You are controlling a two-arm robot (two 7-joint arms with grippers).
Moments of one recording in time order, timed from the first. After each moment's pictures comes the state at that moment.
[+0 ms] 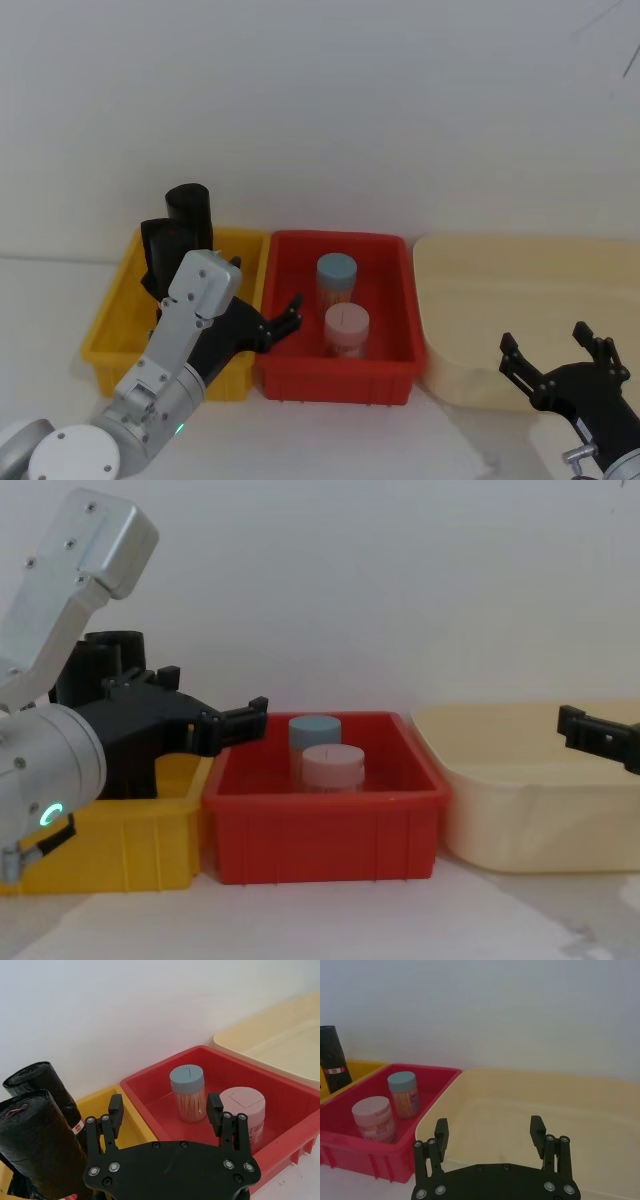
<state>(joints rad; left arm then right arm) -0.24 0.38 0.45 -1.63 -0.20 0.01 -0.01 -0.01 0.34 -0.23 -1.77 0.29 0.03 0.07</state>
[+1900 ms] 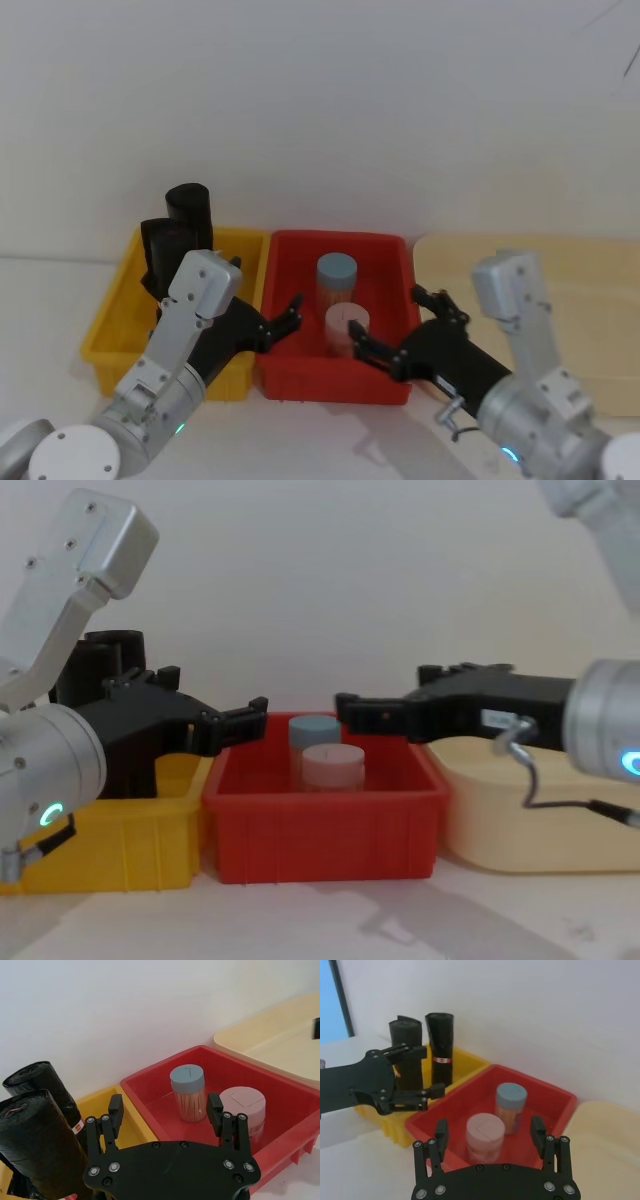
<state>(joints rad) -0.24 0.38 0.45 -1.63 -0.20 0.01 -0.01 0.25 0.29 -0.44 -1.70 0.21 0.24 0.29</state>
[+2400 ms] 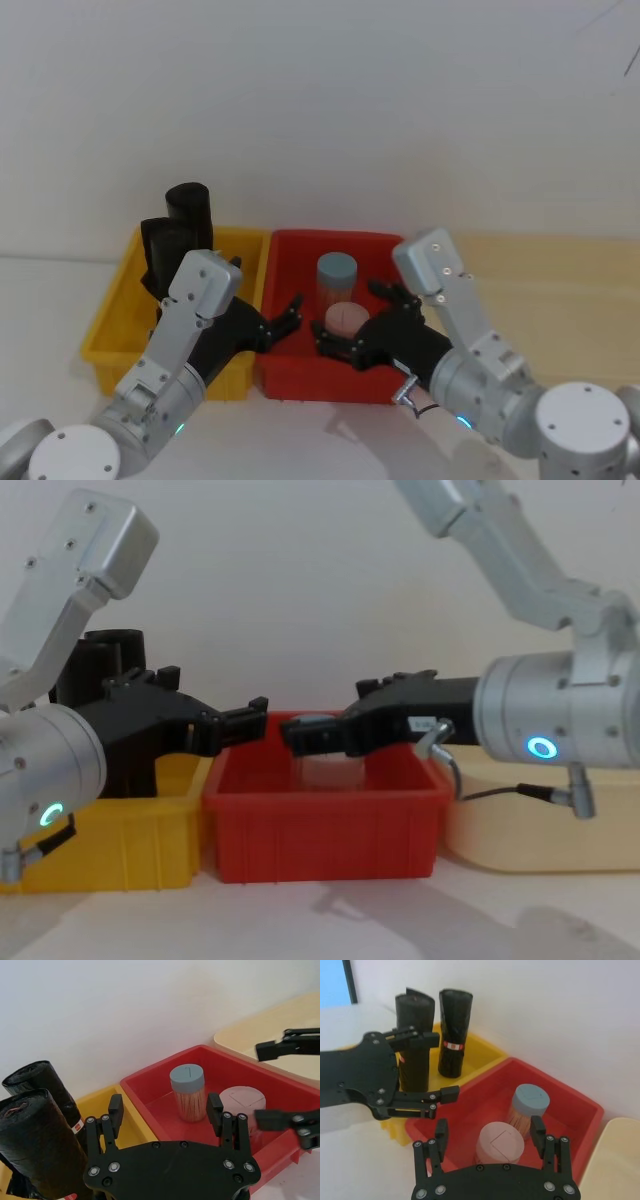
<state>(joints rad) -0.24 0.38 0.45 -1.63 -0.20 0.01 -0.01 0.40 0.24 -0.54 -1.57 0.11 0.32 0.32</state>
